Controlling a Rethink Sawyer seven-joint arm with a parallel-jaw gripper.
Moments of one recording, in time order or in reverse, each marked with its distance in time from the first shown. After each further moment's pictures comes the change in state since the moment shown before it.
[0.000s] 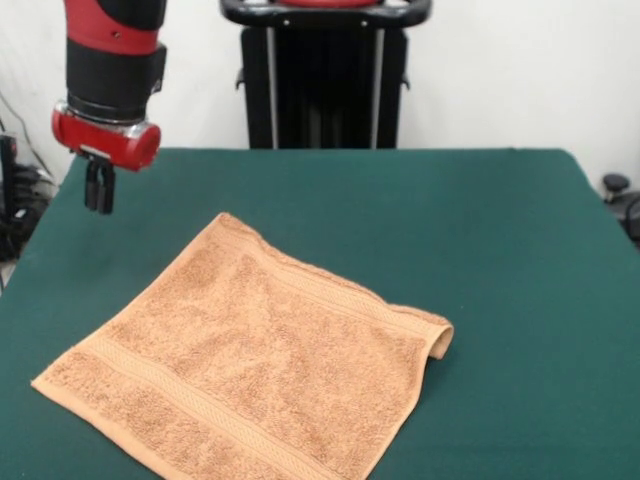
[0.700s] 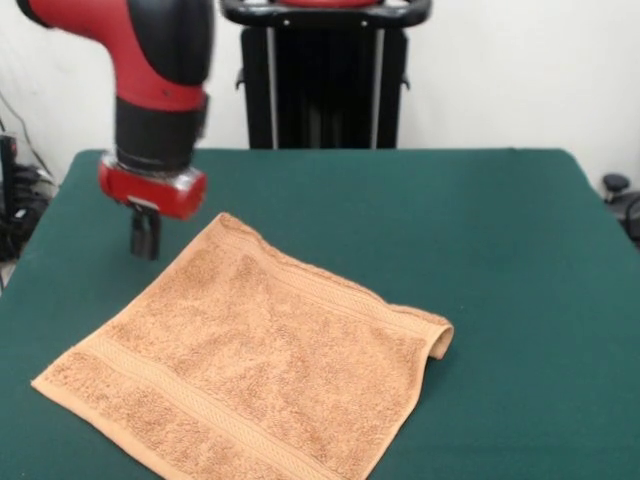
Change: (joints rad) arm 0.057 0.096 0.001 -0.060 0.061 0.000 0.000
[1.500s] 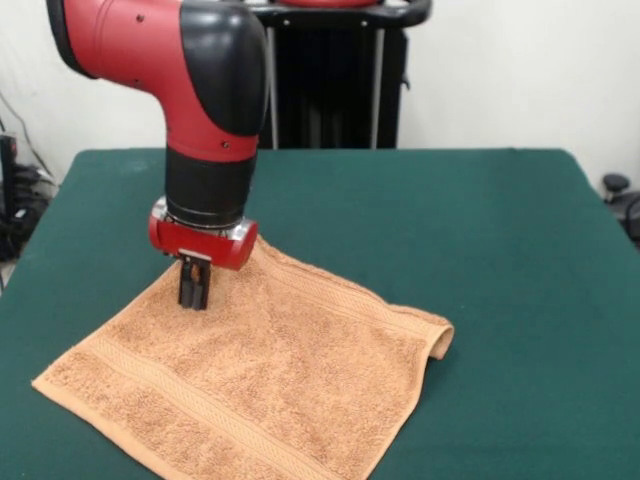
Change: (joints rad) arm 0.145 0.114 -0.005 -0.140 0.098 0.027 0.000
